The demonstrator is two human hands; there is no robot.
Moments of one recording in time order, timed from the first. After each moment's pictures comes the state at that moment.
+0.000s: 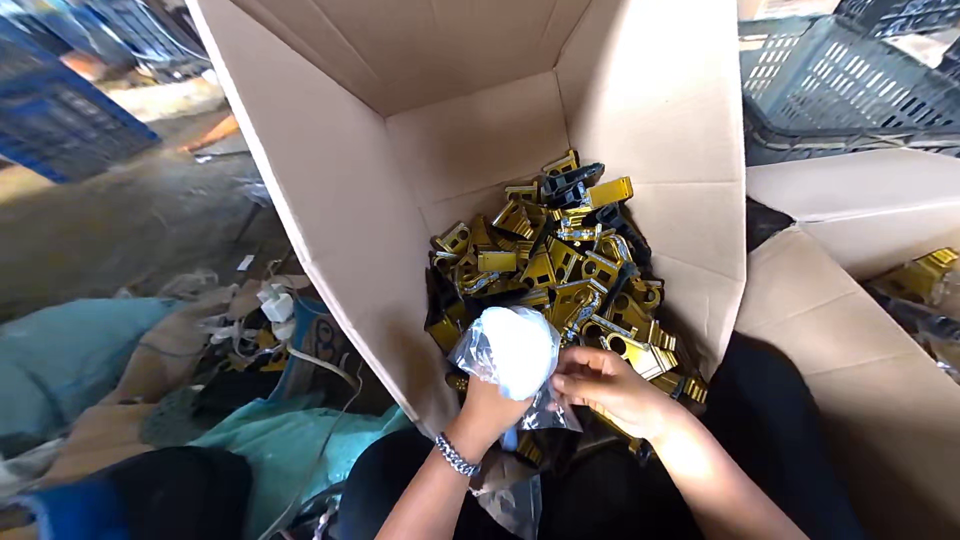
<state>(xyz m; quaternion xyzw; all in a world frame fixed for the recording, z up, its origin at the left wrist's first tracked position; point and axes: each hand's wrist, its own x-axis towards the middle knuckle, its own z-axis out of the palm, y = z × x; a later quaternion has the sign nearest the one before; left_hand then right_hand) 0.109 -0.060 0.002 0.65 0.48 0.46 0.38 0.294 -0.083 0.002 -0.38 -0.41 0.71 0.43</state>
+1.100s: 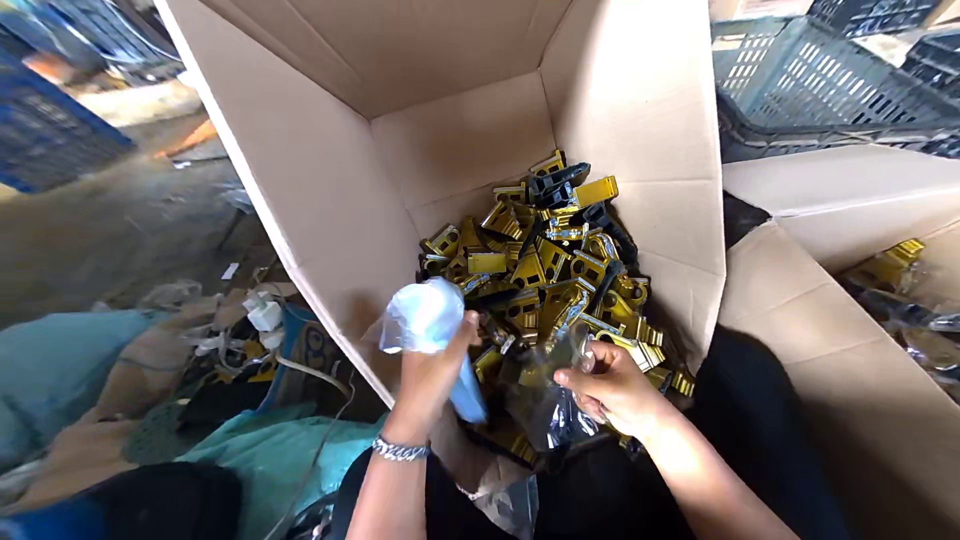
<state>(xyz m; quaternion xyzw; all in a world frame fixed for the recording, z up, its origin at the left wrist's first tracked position) 0.080 -0.034 0.026 0.59 0.51 0.47 0.40 0.295 -0.094 0.003 -0.41 -0.37 0.66 0.51</state>
